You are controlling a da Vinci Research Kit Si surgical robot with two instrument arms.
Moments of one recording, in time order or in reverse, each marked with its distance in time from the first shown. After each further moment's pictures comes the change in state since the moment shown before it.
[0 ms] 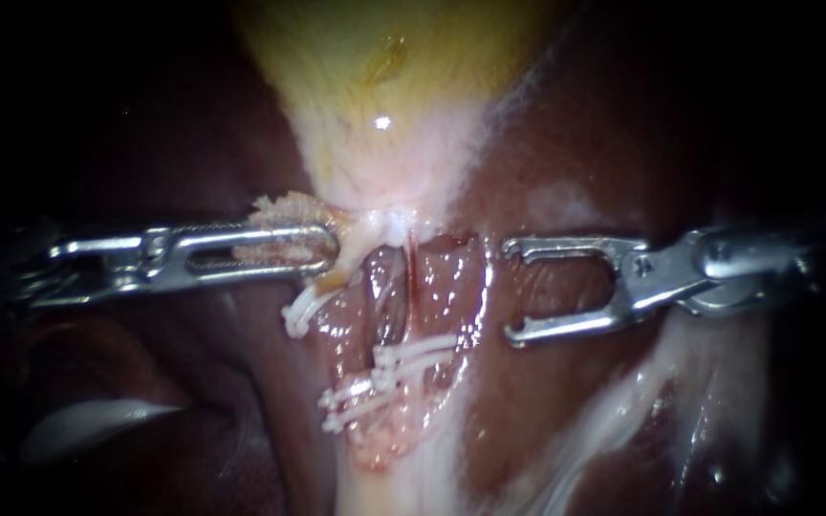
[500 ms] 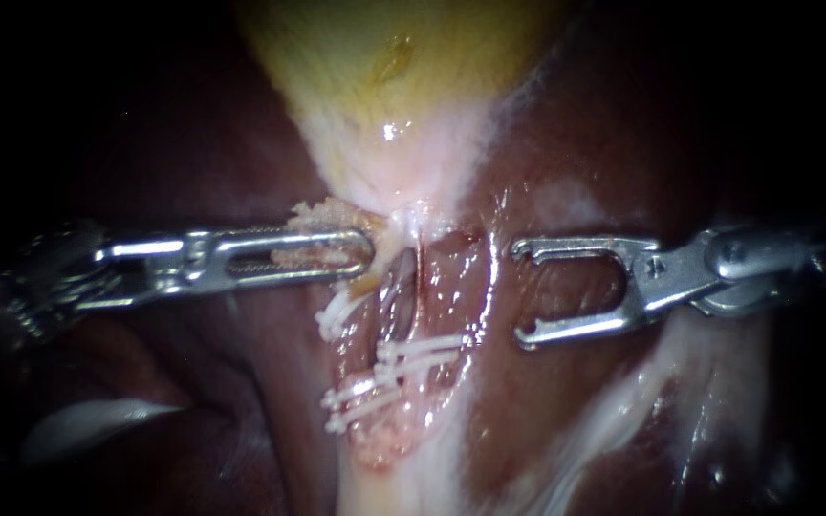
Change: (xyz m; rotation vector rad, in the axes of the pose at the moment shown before) right arm 0.000 -0.001 0.000 0.002 0.001 -0.001; left arm 0.001 0.002 0.005 -0.019 -0.004 0.010
